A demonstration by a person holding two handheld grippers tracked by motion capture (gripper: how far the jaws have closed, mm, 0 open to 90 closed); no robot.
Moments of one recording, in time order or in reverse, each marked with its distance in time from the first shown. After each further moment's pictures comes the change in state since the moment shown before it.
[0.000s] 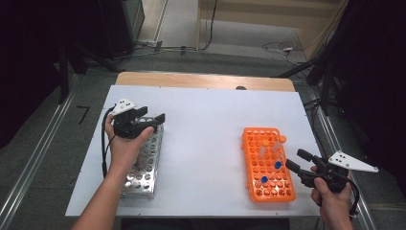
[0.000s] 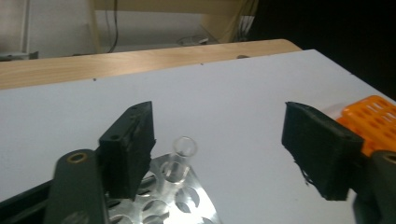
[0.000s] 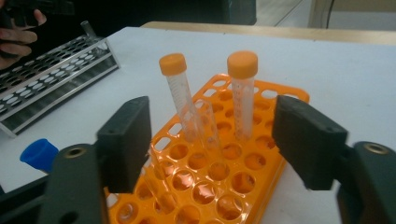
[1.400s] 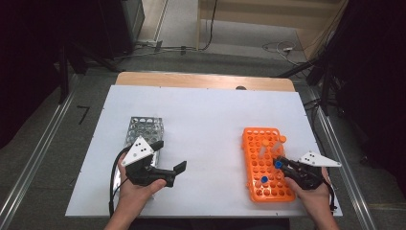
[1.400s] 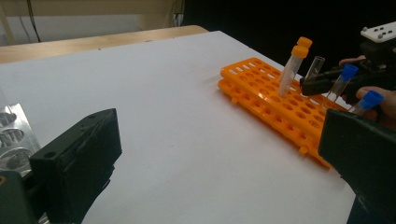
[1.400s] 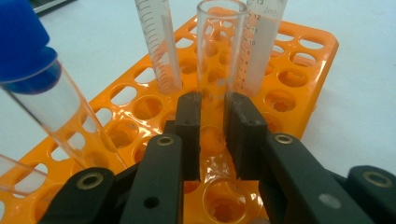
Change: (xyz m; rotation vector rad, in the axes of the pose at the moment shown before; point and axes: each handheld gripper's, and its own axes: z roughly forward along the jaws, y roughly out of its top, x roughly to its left) left arm -0.089 -0.050 -0.043 -0.003 -0.212 0.076; right arm 0.003 -0.024 0.047 0.145 -0.097 -0.091
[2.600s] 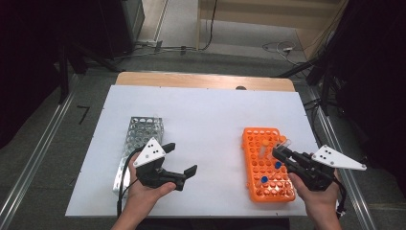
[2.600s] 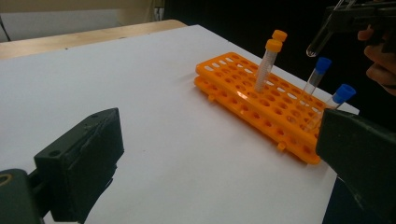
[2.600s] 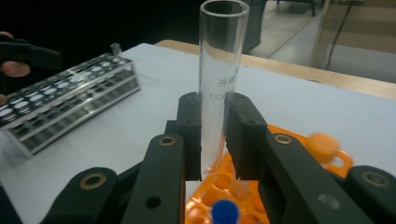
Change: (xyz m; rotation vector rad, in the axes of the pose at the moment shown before) left arm -0.019 0.006 0.012 0.025 -0.071 0.028; right arm 0.057 0.065 -0.050 -0.213 0.089 -0.023
